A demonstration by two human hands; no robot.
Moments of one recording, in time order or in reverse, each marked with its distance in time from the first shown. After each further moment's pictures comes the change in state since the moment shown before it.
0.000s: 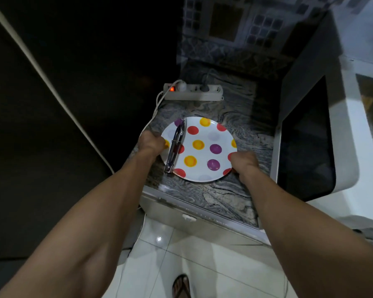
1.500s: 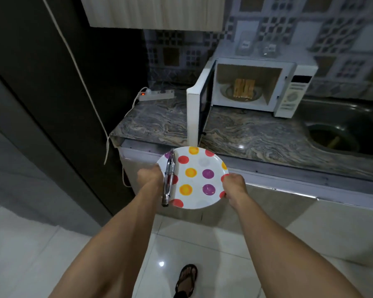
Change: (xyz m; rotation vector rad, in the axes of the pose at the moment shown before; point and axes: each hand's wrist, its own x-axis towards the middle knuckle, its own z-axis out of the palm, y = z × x) left_hand -0.458 -0.124 0.025 -0.345 0.168 -0.177; right_hand -0.271 0.302 -0.217 0.350 -0.065 -0.080
